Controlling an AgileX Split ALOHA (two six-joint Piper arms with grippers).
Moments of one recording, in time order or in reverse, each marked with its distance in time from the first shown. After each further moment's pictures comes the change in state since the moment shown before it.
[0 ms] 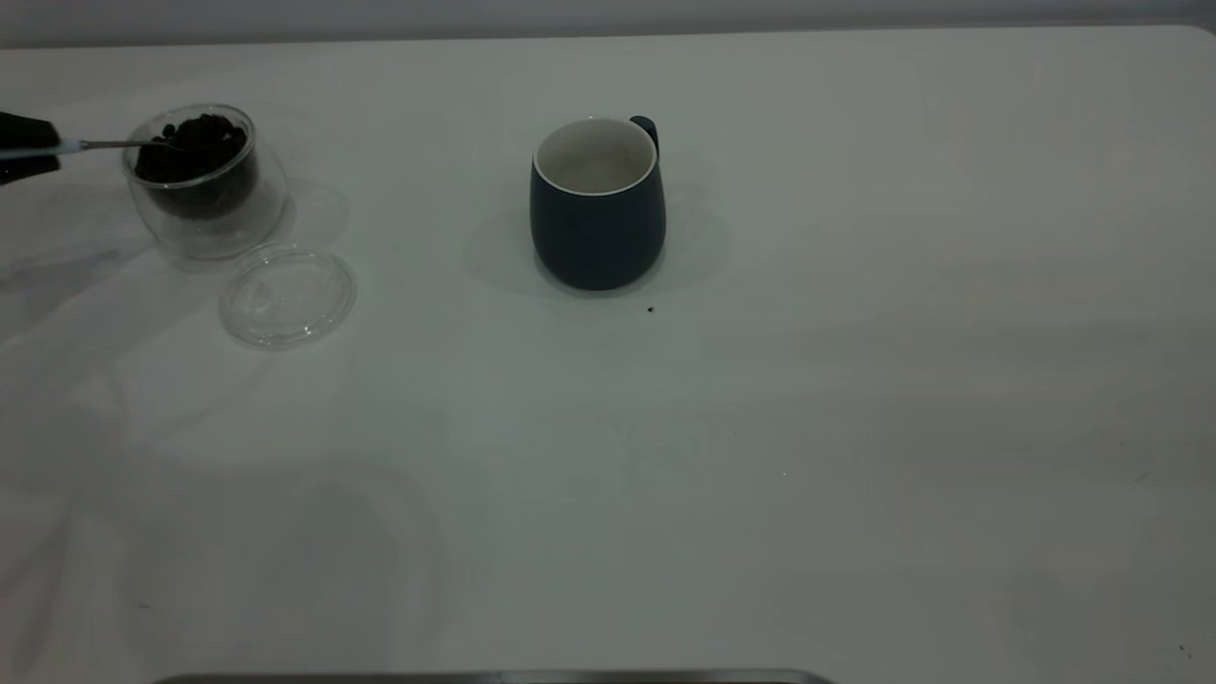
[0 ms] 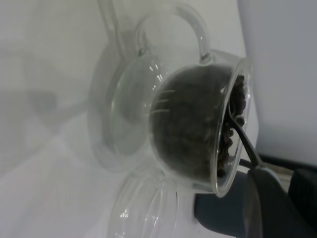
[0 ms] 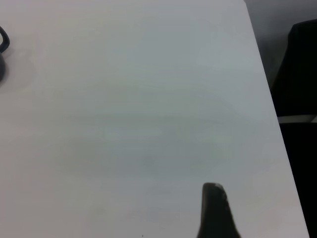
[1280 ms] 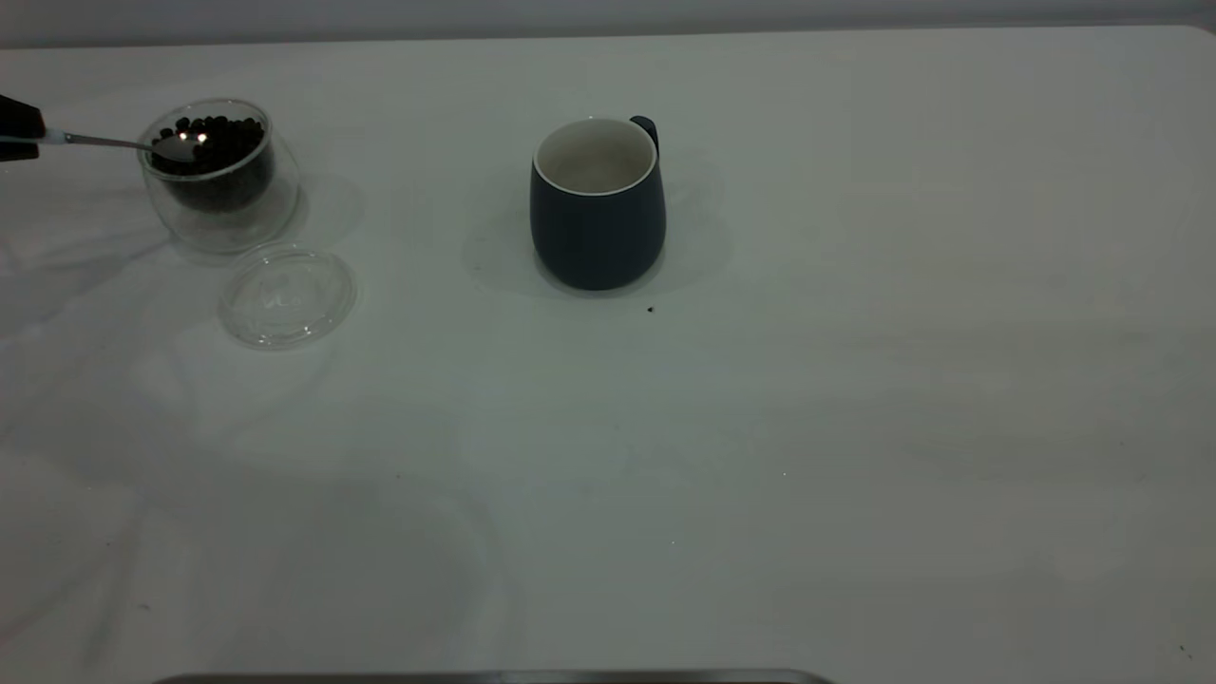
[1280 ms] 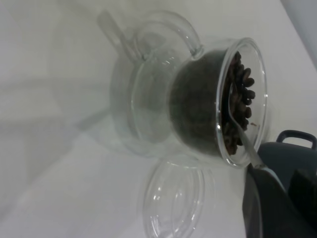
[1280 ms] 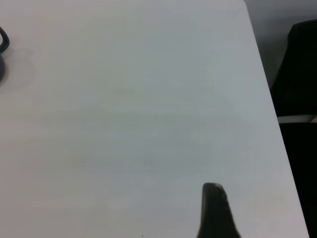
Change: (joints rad) left arm -0.048 -0.123 0.001 0.167 -0.116 0.028; right arm 0.000 0.000 0.000 0.000 0.000 0.000
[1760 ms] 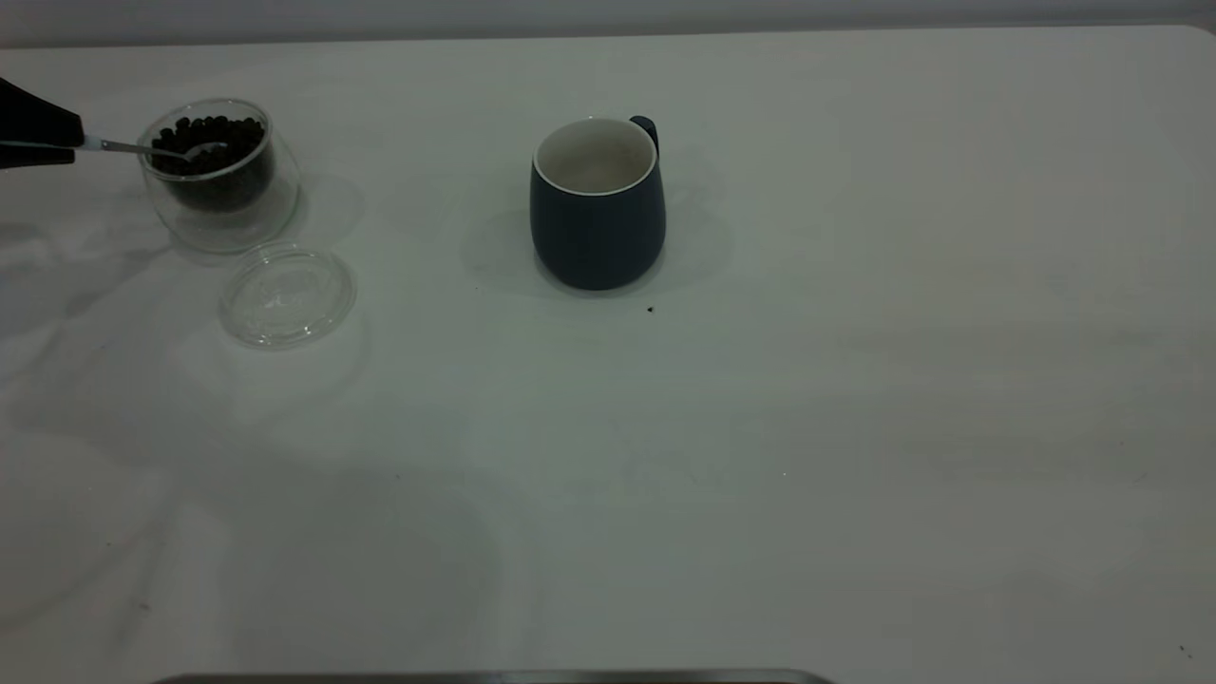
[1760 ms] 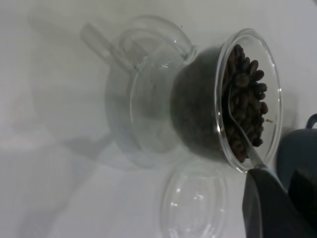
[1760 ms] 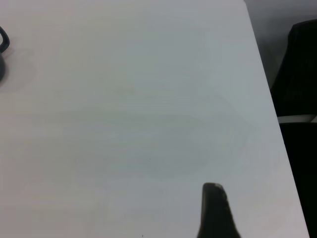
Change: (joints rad) left arm -0.056 0.000 0.000 0.000 -0.060 0.098; right arm 0.000 0.000 0.000 0.000 0.000 0.000
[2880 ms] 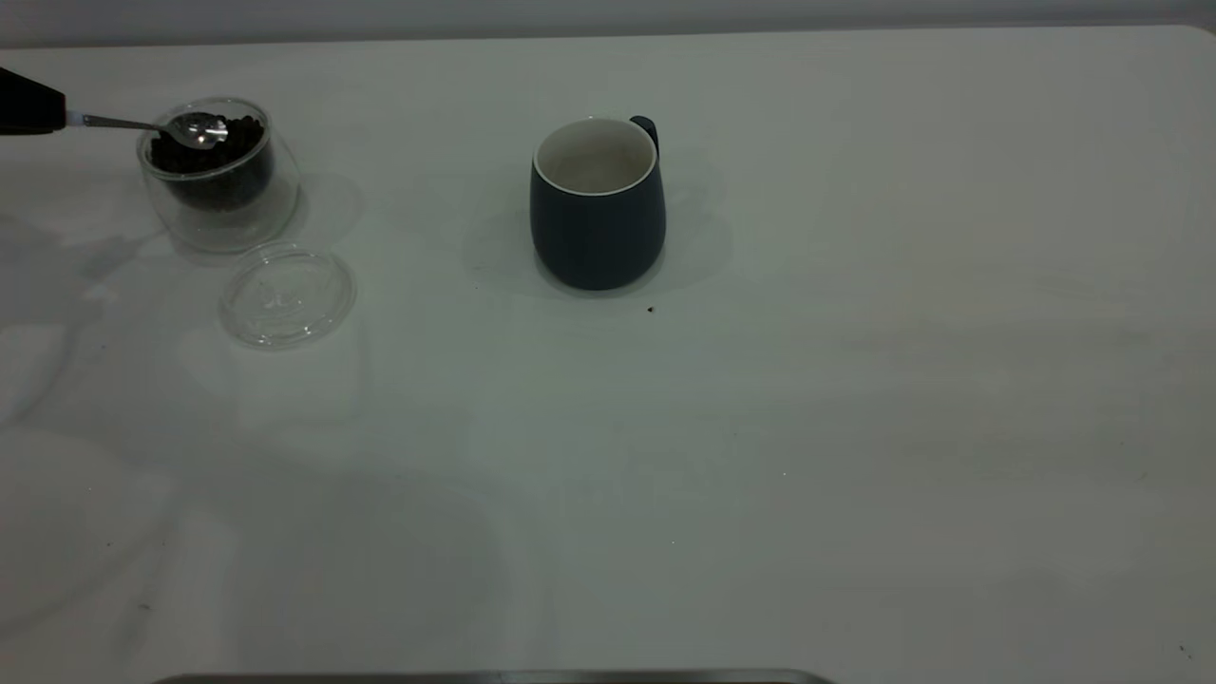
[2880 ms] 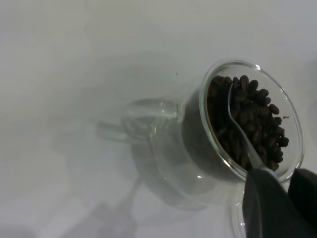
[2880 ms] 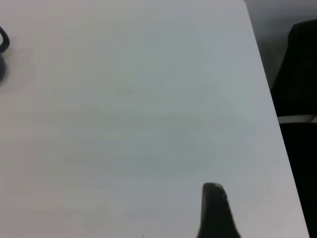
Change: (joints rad) left arm -0.001 -0.022 0.000 -0.044 -0.040 0.551; right arm 0.000 0.000 0.000 0.000 0.000 0.000
